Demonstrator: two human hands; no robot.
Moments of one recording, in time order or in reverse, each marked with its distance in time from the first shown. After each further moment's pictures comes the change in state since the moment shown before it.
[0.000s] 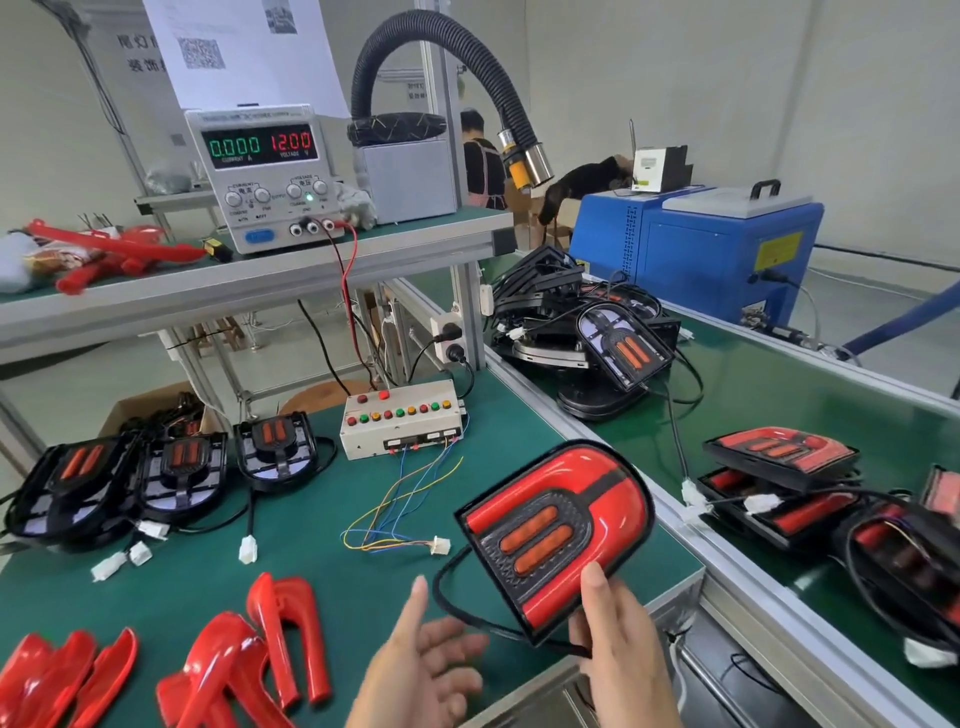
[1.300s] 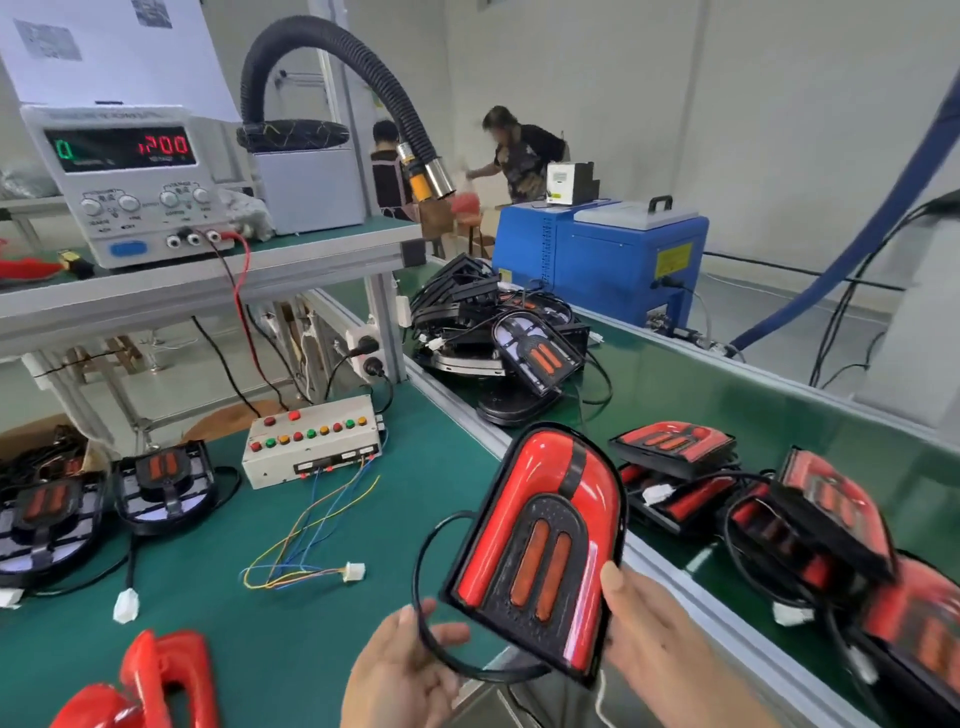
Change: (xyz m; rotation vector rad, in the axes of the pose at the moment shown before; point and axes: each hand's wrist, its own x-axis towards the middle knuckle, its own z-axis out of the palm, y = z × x) left_hand -0.005 -0.025 0.056 0.084 -0.214 0.293; right_hand 0.021 -0.007 -0.105 0.219 -0.436 -0.054
